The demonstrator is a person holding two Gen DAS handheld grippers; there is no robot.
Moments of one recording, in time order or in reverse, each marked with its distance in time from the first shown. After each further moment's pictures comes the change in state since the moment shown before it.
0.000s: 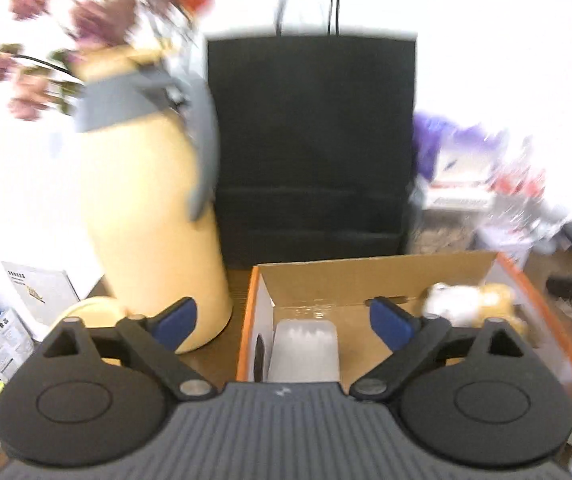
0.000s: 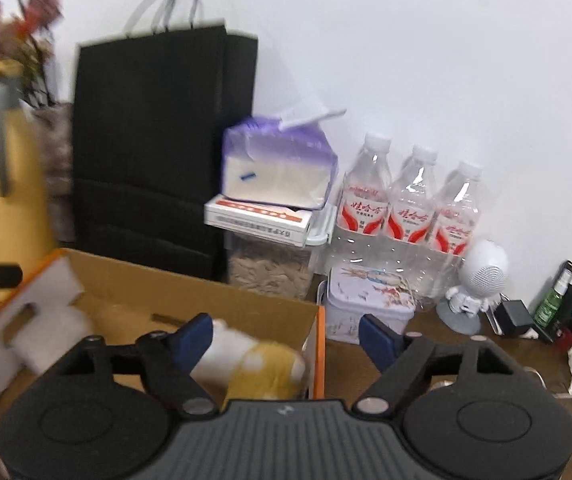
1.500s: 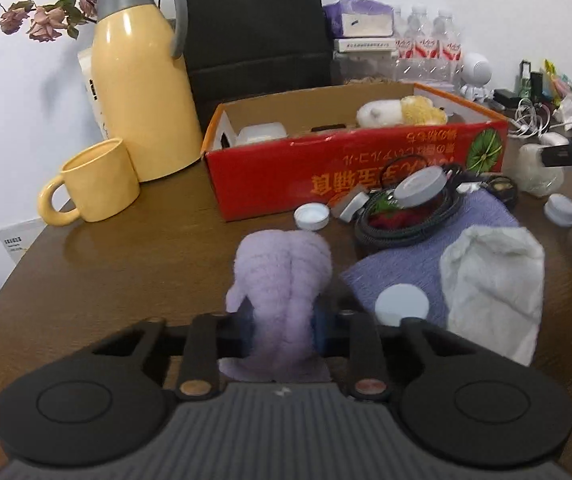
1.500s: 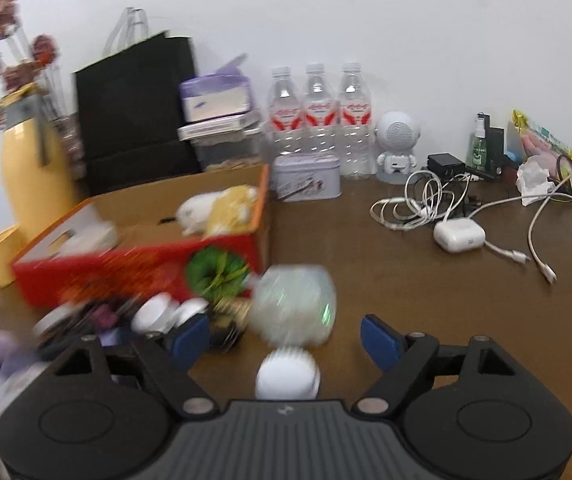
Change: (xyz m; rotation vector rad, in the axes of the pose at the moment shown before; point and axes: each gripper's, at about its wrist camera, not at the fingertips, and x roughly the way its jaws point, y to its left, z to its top) left arm -0.077 -0.005 -0.196 0.158 0.097 -0.059; right arm -0.079 -0.034 -0.168 0.301 -0.027 -0.029
